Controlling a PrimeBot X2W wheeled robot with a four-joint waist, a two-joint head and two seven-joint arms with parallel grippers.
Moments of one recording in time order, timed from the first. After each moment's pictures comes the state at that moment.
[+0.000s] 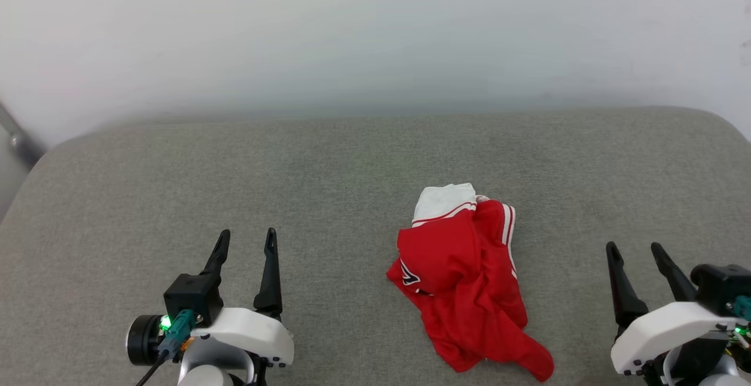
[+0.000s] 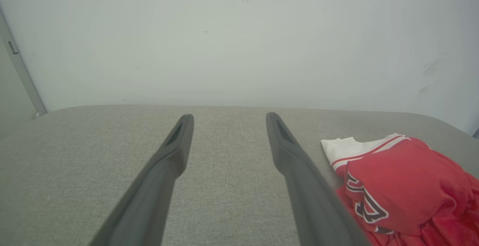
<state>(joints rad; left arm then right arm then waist) -0.13 0.23 -0.33 0.19 -0.41 0.20 -0.24 -0.01 -0.05 -0.11 0.06 0.14 0.13 0.06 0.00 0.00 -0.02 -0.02</state>
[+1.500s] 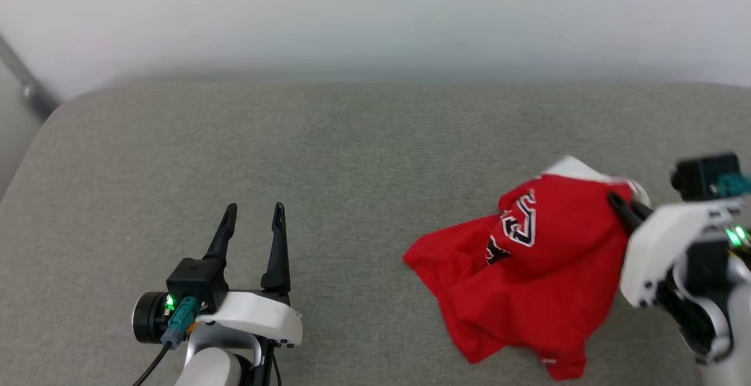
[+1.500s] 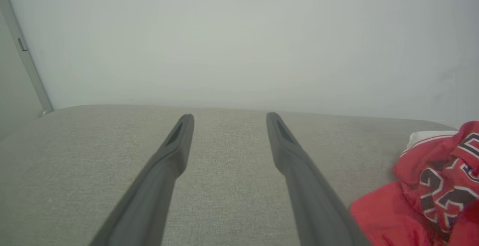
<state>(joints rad) -0.17 0.16 -0.28 0.17 -0.34 0.14 -0.26 -0.29 -0.21 0.02 0.04 0.30 0.13 0.59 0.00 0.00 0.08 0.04</state>
